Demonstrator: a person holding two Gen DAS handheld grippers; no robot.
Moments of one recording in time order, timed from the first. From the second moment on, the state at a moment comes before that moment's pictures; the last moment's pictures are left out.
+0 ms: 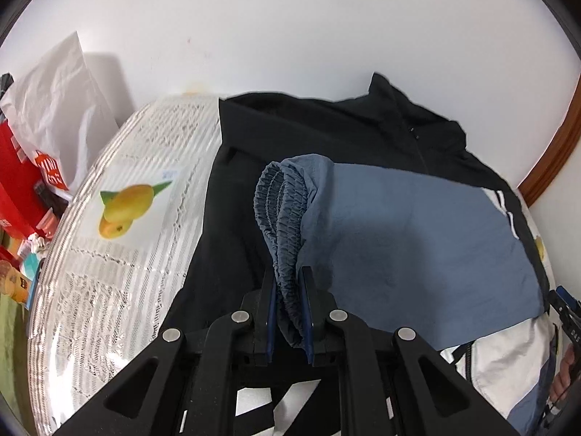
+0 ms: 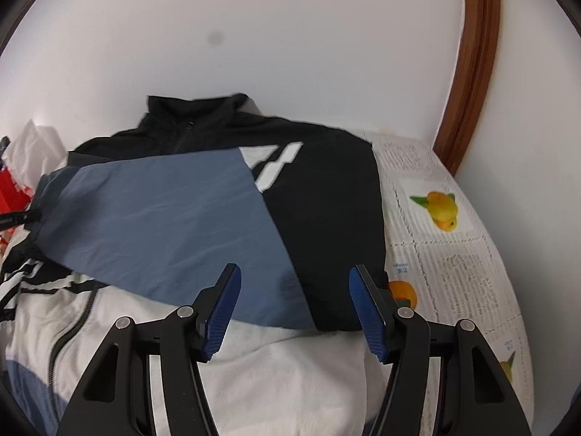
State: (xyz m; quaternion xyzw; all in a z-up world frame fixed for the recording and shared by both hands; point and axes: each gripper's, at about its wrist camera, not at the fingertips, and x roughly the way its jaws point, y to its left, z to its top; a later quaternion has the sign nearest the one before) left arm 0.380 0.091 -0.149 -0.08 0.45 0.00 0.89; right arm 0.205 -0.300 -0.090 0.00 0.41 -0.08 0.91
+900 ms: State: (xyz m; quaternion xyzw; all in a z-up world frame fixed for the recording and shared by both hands) left arm 0.276 0.099 -0.093 -0.01 0.42 0.02 0.91; right arm 0.100 -0.329 -0.062 0.04 0.41 -0.17 0.90
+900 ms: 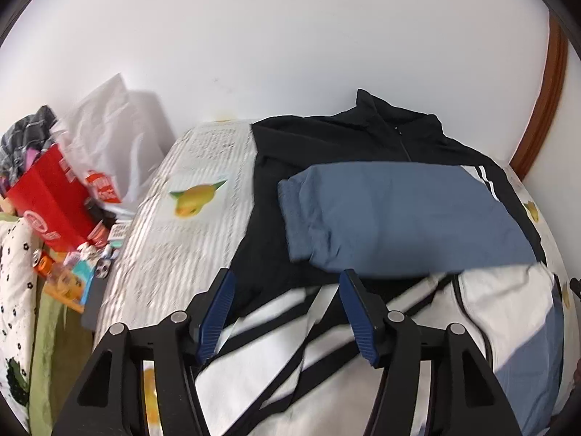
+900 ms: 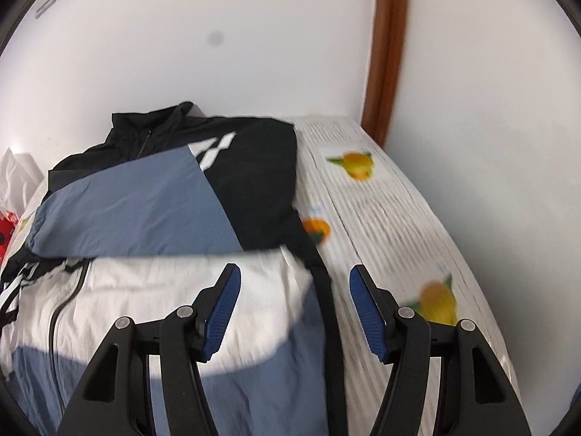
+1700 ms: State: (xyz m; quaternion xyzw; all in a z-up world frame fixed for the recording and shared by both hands) left arm 0.141 0.145 -0.171 -0.03 0.49 0.01 0.87; right arm -0.021 -0.319 -0.135 0.07 0.46 -0.17 0.87
